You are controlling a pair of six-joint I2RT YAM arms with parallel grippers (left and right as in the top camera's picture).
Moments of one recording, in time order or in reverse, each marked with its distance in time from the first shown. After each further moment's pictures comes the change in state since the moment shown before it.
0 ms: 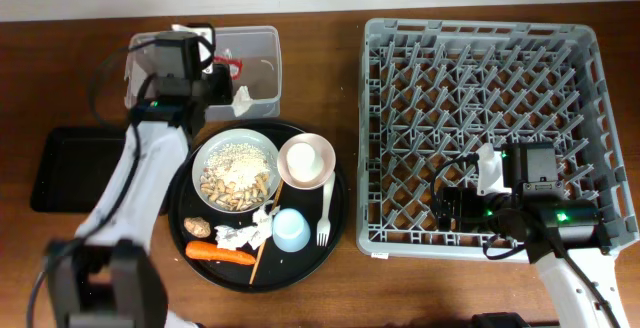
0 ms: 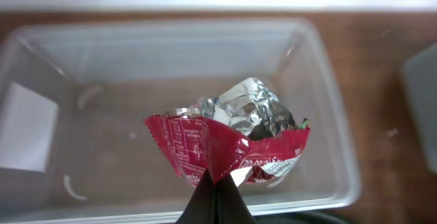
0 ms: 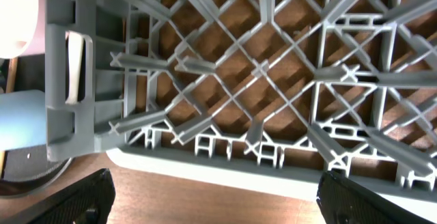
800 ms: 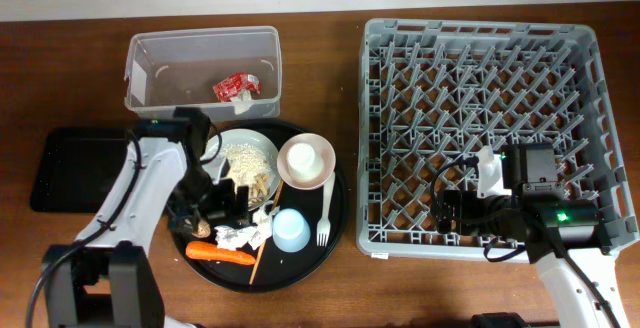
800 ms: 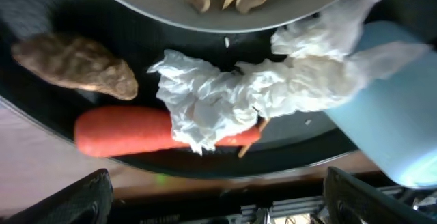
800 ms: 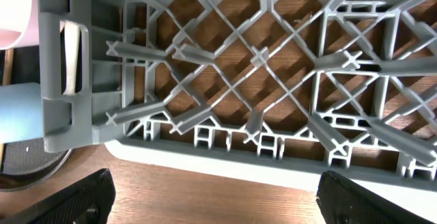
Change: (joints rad) left arm 0.024 -0.054 -0.181 -0.958 0.209 -0.031; right arm 0.000 0.000 0.002 -0.026 0.000 0.000
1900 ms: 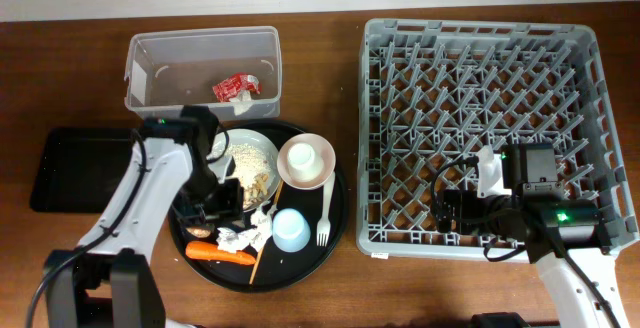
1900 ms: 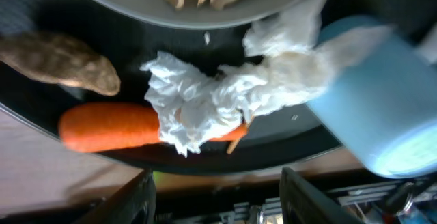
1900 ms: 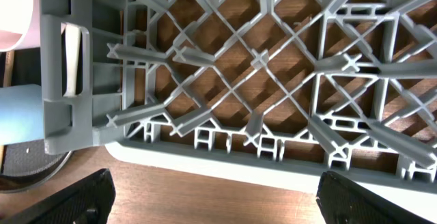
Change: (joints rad) left arm -0.042 -0.017 0.023 -0.022 0.010 -0.024; right arm 0.000 0.000 0.000 0.003 0.000 0.000
